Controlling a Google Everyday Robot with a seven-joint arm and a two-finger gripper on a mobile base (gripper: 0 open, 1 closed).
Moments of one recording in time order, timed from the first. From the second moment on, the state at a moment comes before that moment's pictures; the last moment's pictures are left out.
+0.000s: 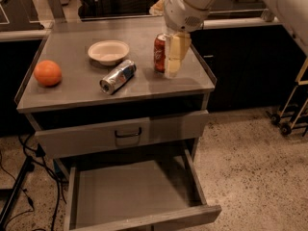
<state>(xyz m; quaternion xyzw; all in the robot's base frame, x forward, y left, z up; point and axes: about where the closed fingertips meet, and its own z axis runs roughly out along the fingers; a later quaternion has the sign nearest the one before) 0.620 -0.035 0.977 -0.76 0.58 -0.02 0.28</state>
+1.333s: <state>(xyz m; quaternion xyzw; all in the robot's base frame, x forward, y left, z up) 0.672 0.008 0.960 -0.80 0.52 -0.03 0.31</state>
